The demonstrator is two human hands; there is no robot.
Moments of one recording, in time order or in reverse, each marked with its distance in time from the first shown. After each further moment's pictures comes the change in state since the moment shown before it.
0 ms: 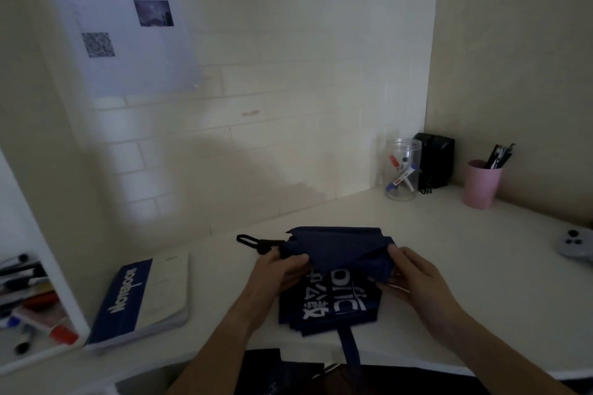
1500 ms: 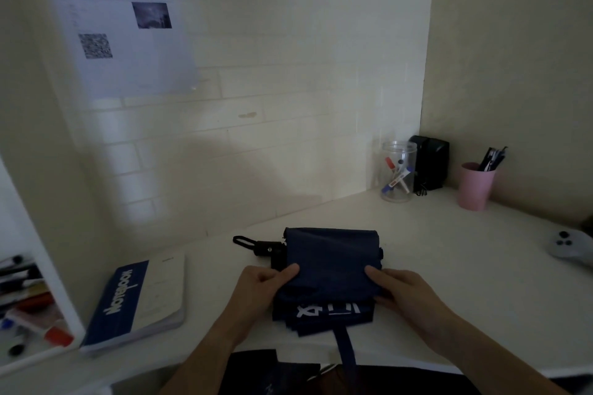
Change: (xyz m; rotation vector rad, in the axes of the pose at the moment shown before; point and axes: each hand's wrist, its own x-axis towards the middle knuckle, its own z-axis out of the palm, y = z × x) left_hand -0.011 -0.016 -0.020 0.172 0.056 0.130; right_hand -0.005 0.006 0.003 -0.109 -0.123 0.158
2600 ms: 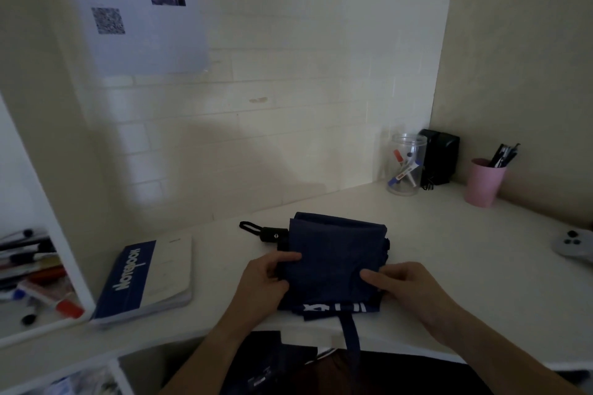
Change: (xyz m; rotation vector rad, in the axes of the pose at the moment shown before) left_hand -0.020 -0.005 -0.004 0.217 0.010 0.111; right_hand -0.009 -0.003 0.004 -0.274 -0.038 -0.095
